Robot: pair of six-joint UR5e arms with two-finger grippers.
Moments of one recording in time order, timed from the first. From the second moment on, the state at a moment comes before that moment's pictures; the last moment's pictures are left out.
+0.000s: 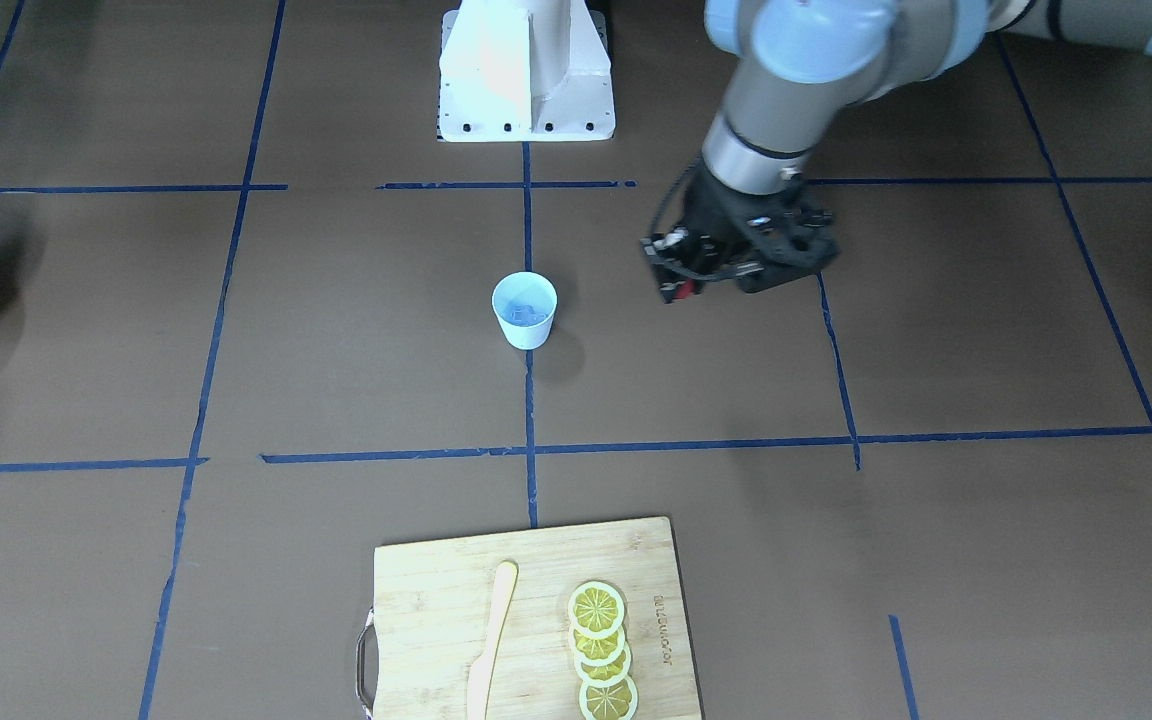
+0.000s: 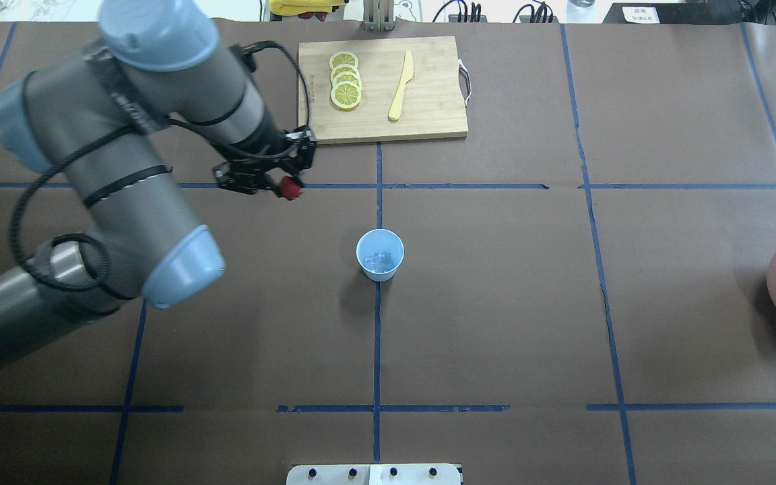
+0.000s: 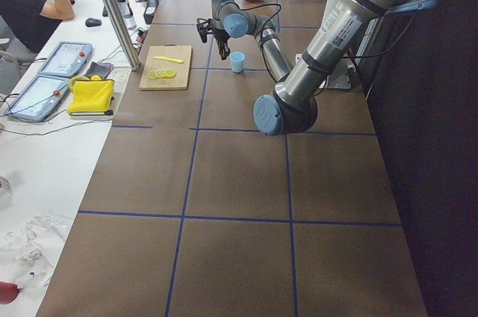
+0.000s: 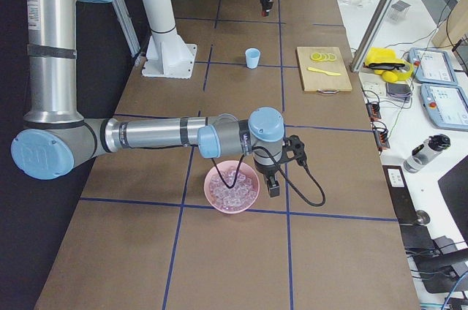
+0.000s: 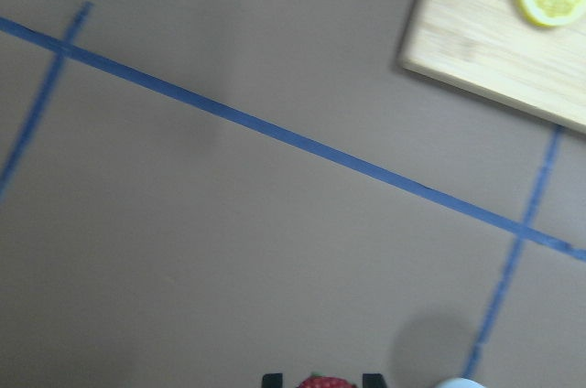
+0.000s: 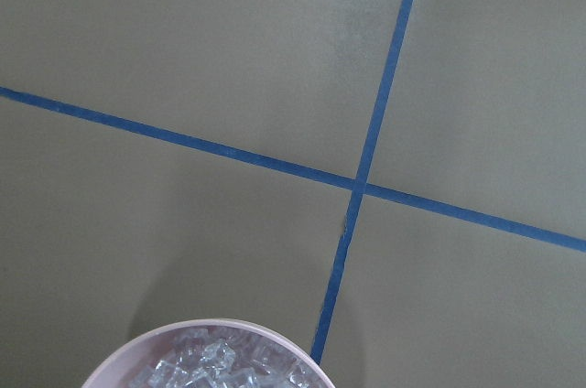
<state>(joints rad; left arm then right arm) -0.72 -2.33 -1.74 -1.48 -2.08 -1.52 1.59 -1.64 1.71 -1.47 2.40 -0.14</state>
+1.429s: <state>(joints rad) -0.54 -2.44 -1.53 -1.61 -1.95 -1.62 1.61 -1.64 1.71 -1.47 2.43 -0.13</state>
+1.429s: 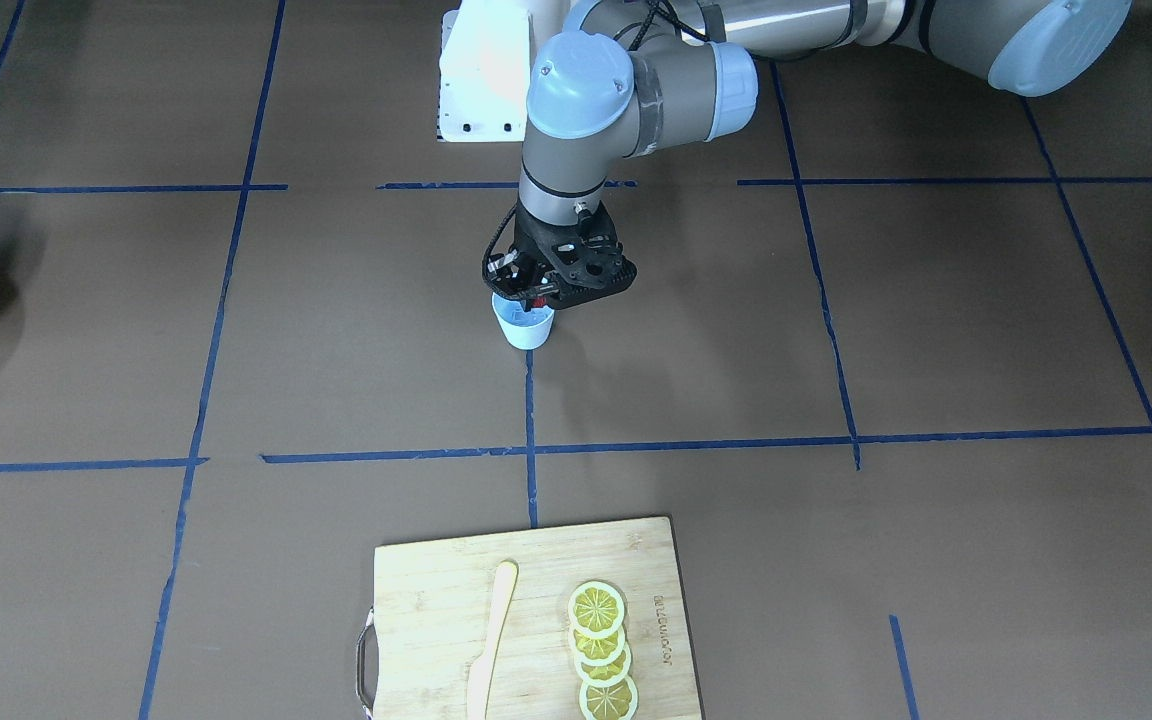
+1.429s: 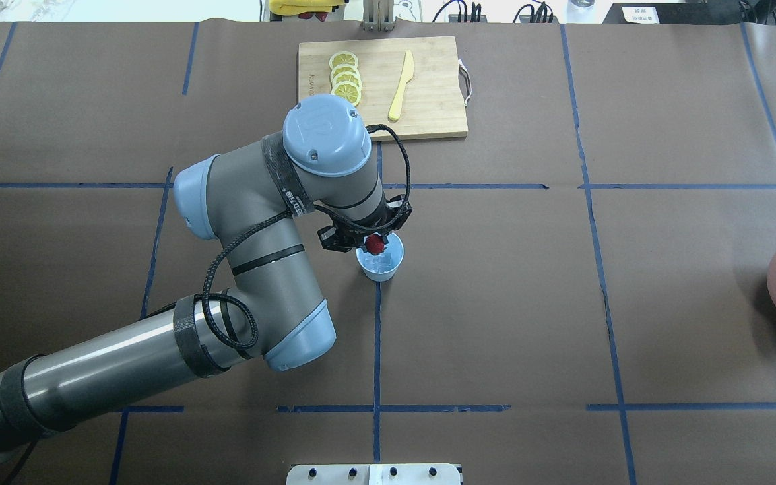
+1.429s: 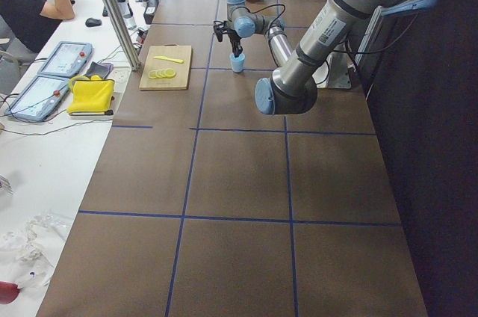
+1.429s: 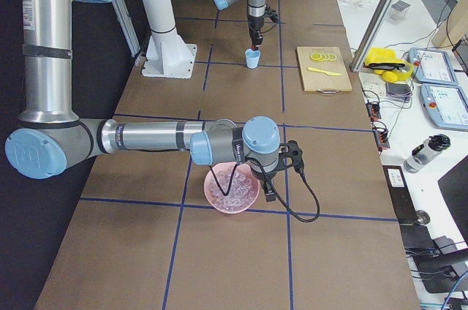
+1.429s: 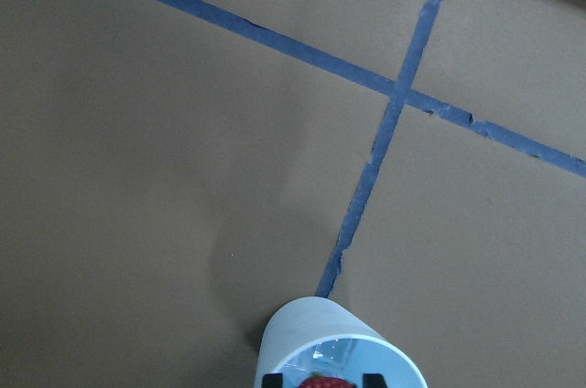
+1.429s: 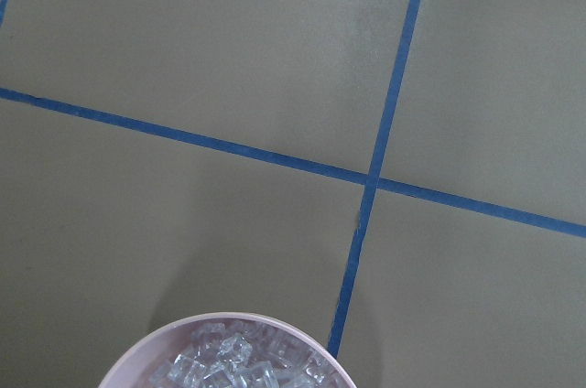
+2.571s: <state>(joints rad) -0.57 -2.40 -1.62 -1.54 -1.95 -1.53 1.61 -1.64 1.69 -1.48 2.43 -0.13</state>
